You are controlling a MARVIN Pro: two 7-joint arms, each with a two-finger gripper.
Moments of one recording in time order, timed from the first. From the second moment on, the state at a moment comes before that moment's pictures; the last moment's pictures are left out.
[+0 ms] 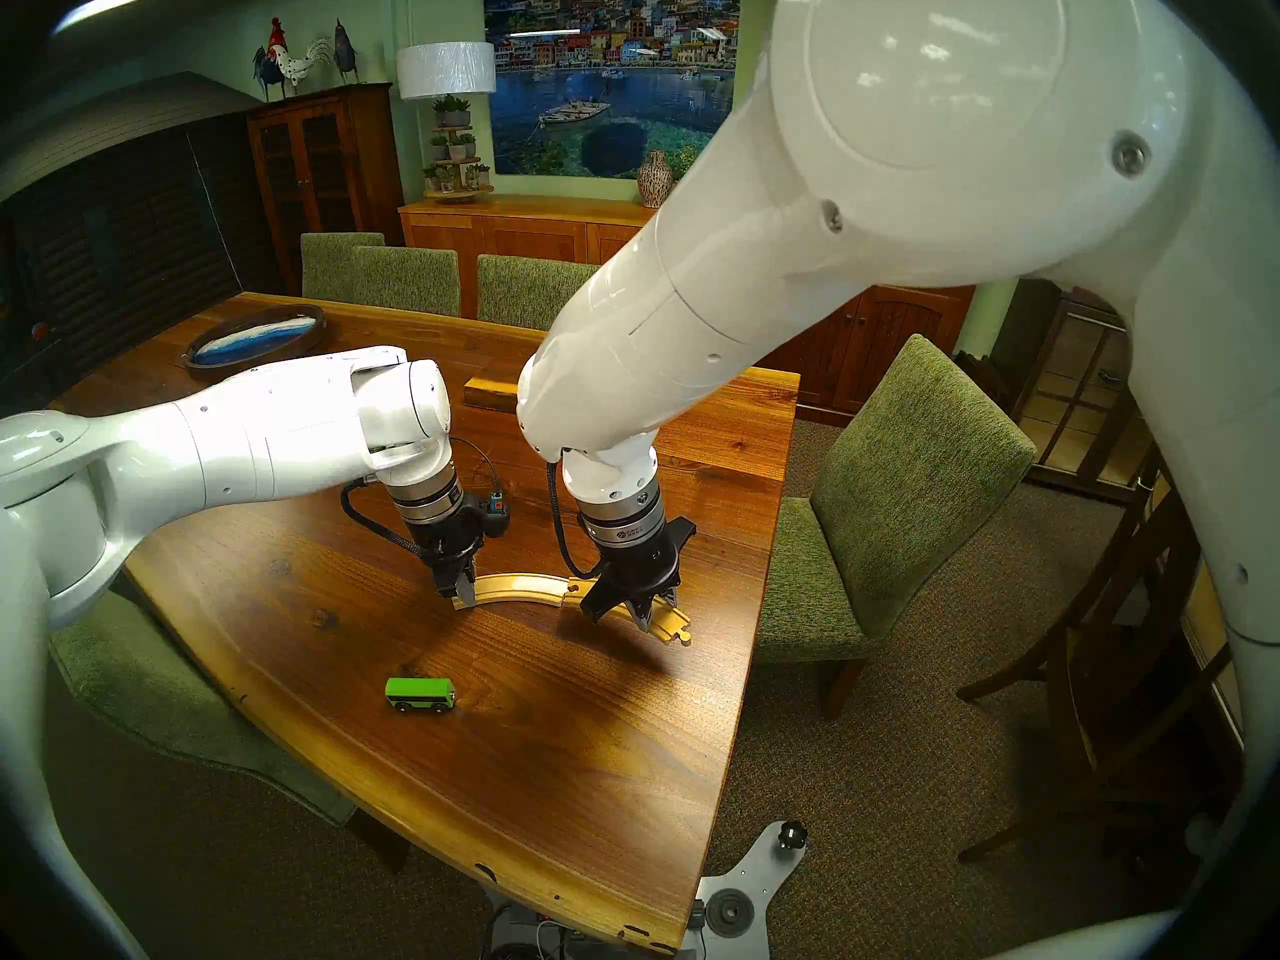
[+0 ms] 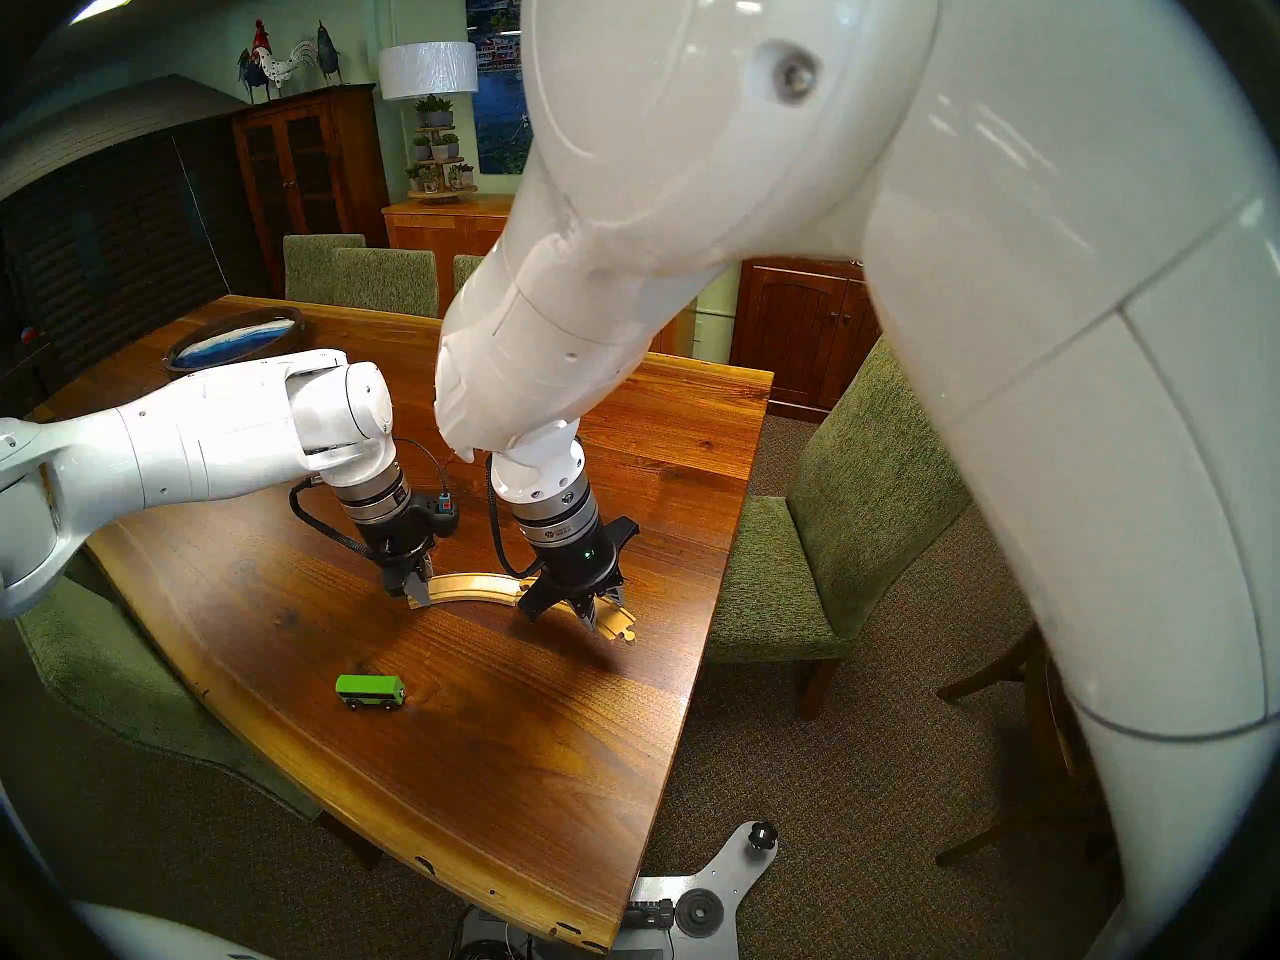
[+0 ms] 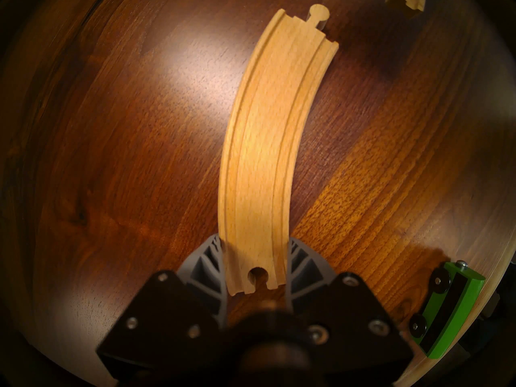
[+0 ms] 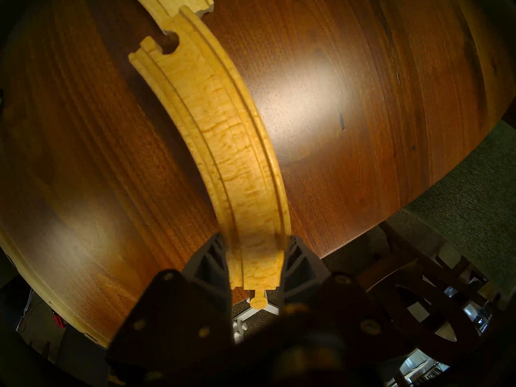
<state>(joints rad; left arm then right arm) 0.18 -0.80 0.15 -1.25 -0.32 0.66 -1.11 0.60 -2.01 -1.22 -1.35 2.88 0.88 -0.07</state>
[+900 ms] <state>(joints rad) 0.18 -0.80 0.15 -1.25 -0.32 0.66 -1.11 0.59 -1.95 -1.18 -1.36 2.88 0.86 -0.15</state>
